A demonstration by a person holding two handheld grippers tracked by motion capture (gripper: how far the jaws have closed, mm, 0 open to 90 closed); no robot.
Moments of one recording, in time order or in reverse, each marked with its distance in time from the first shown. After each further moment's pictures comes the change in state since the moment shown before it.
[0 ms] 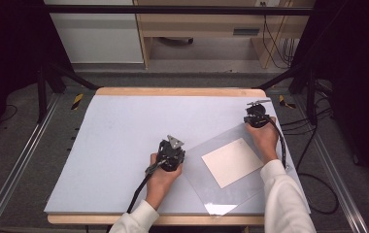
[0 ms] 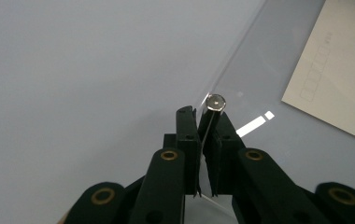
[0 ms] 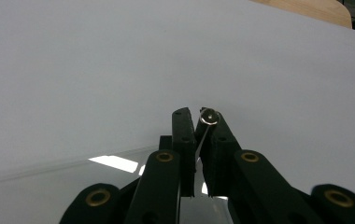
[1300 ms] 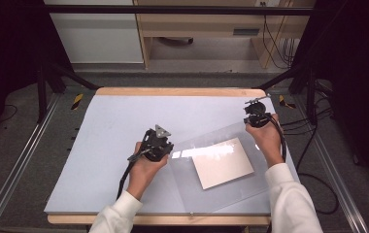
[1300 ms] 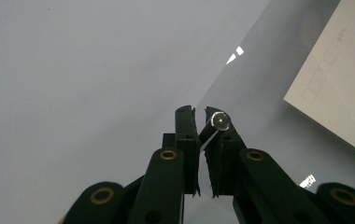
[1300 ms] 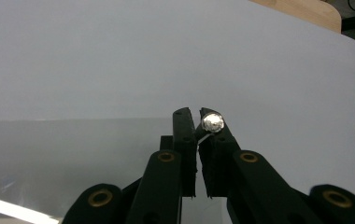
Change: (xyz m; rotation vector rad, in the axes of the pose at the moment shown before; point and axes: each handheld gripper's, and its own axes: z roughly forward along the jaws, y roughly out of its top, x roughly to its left) left arm 0.050 -0.008 -0.036 0.000 -0.059 0.056; right arm 0.030 0.019 -0.063 0.088 0.000 -0.058
